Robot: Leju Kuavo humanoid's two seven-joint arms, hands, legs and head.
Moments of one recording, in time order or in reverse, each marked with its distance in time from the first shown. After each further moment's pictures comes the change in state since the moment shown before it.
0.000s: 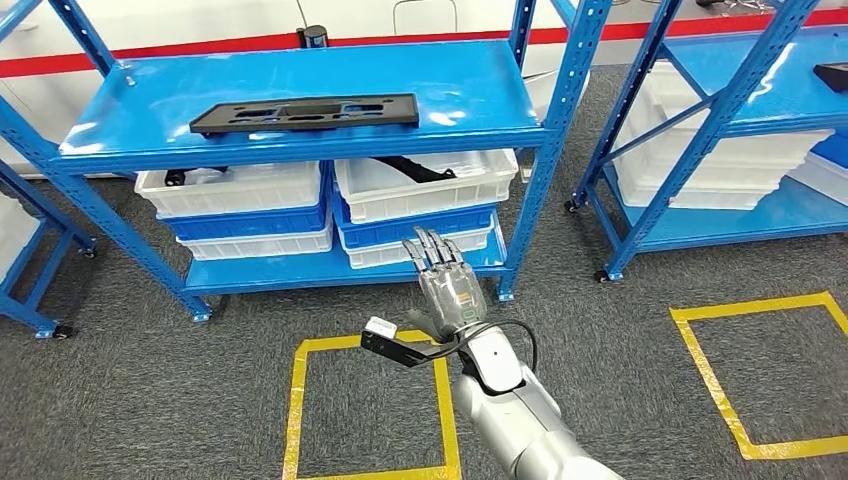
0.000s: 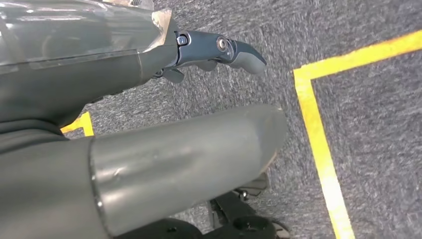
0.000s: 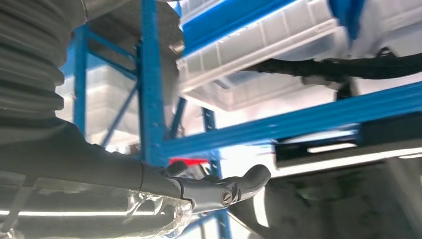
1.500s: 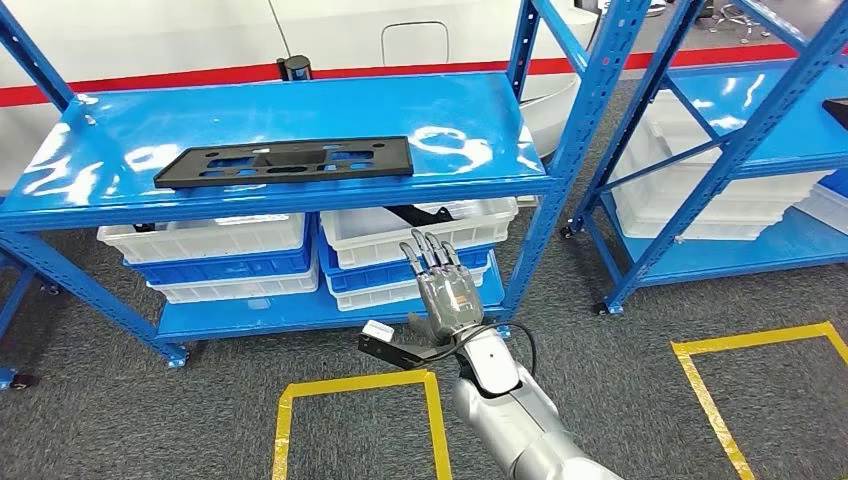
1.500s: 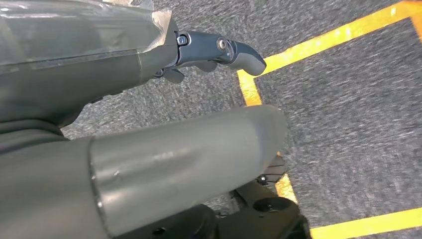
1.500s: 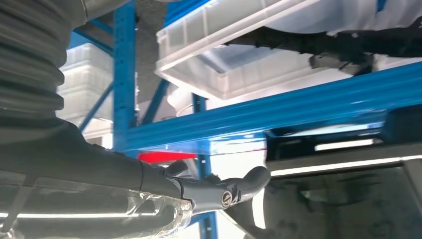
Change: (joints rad) left arm -0.005 -0.007 -0.015 0.004 -0.053 -0.005 0.013; right arm 0.016 -0.015 0.015 -0.022 0.027 0.004 0.030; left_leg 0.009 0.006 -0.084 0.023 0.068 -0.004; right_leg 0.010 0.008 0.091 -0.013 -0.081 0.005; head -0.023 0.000
